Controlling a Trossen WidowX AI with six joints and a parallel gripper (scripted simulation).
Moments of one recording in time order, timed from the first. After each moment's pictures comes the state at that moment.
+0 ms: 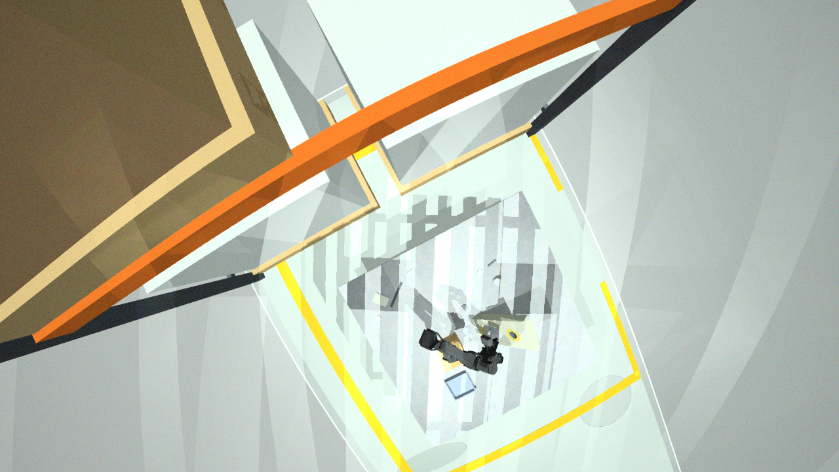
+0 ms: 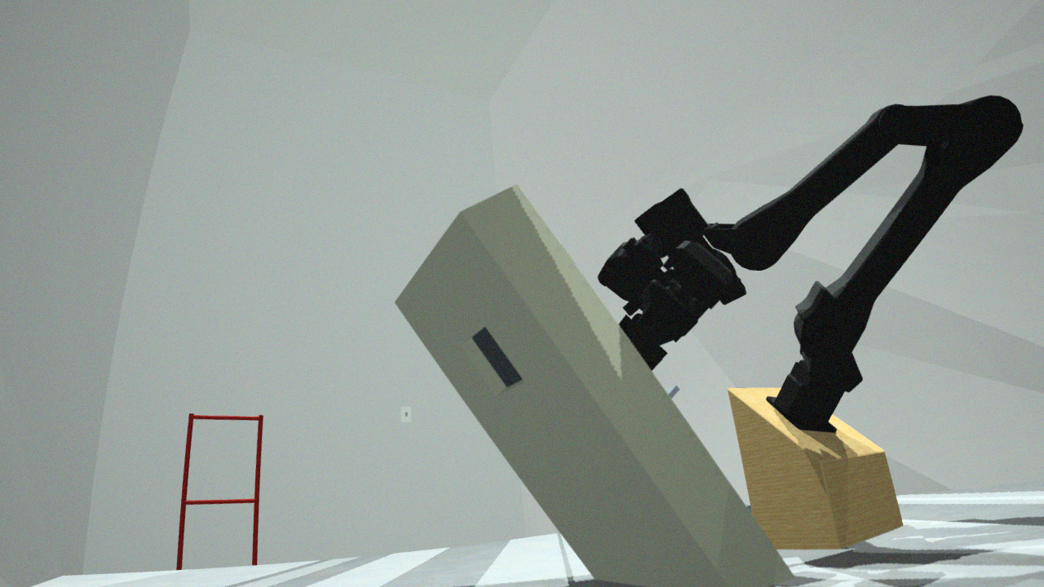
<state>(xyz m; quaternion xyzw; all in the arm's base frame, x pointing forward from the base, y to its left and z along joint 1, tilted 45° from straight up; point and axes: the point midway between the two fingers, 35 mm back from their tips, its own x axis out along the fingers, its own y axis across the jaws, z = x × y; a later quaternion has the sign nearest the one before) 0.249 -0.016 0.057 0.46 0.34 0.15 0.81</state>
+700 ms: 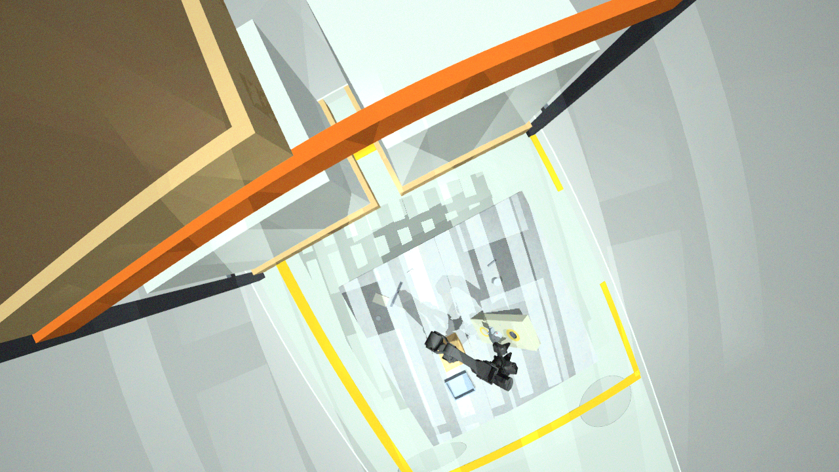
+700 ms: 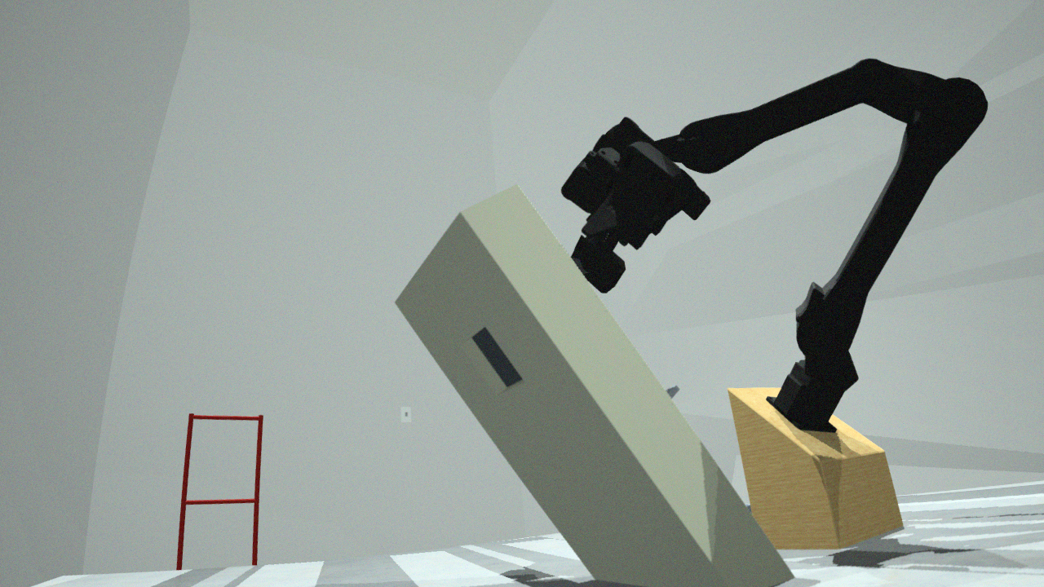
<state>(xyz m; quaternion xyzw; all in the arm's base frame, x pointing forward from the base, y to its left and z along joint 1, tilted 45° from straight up) 0.293 -0.088 0.131 0.46 0.34 0.14 0.81</state>
